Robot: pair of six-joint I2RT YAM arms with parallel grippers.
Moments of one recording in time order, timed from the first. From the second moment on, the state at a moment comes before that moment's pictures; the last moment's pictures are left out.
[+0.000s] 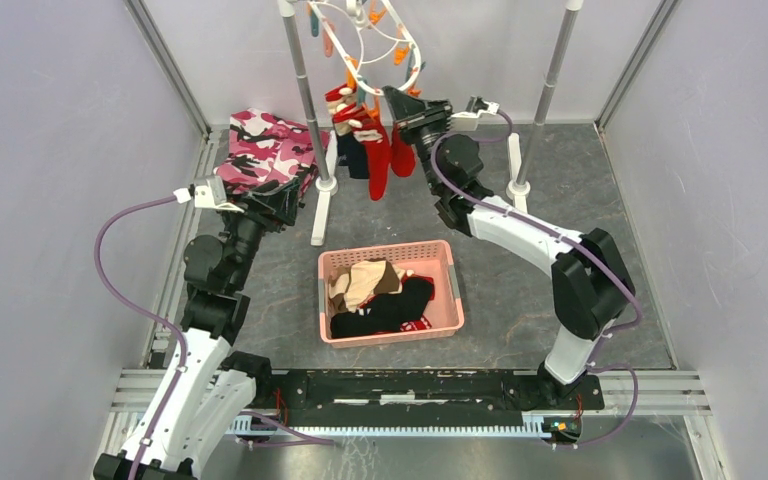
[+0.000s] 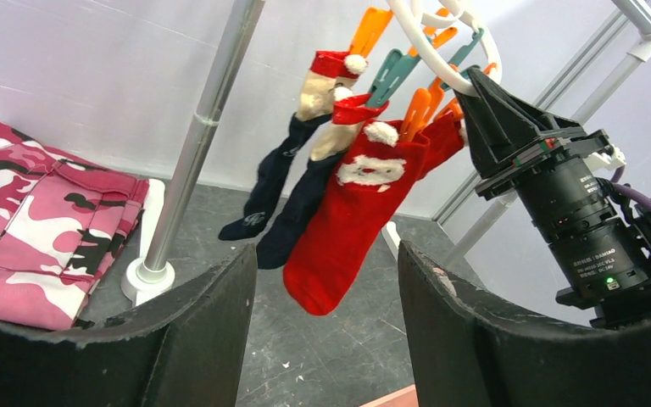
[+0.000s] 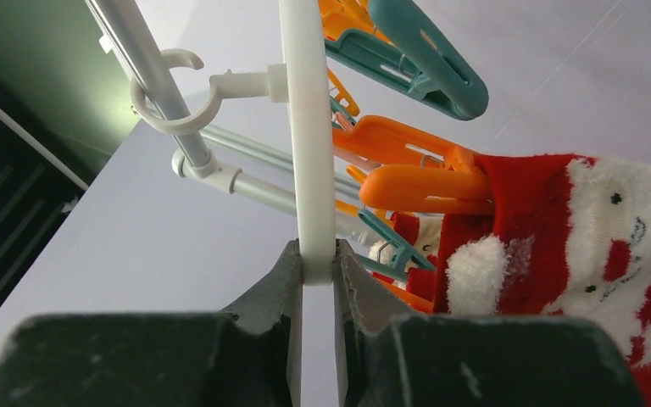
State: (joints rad) left arm -0.22 0.65 0.60 0.30 0.05 -0.51; right arm 0.69 1.77 1.34 0.81 0.36 1.23
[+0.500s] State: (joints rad) left arm -0.22 0.72 0.60 0.35 0.06 -0.51; right arm 0.50 1.68 1.26 0.78 0.18 1.31
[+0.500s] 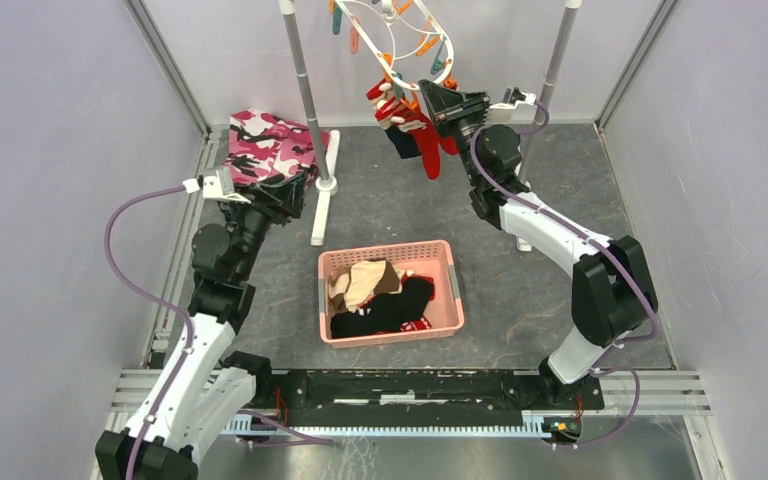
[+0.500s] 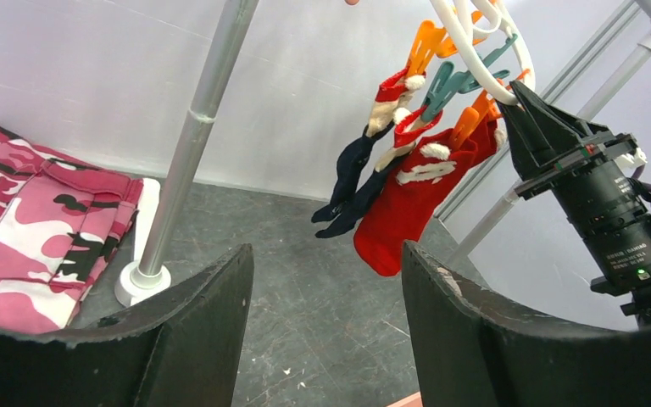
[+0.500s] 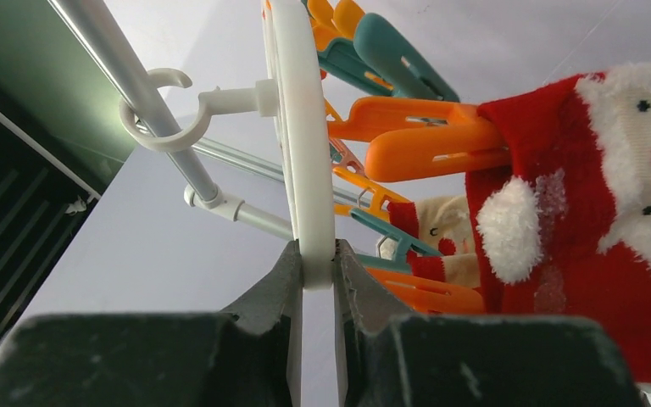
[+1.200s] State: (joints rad) left arm -0.22 1.20 0.88 0.75 0.21 -0.64; right arm 0.34 1.58 1.14 0.77 0.03 1.33
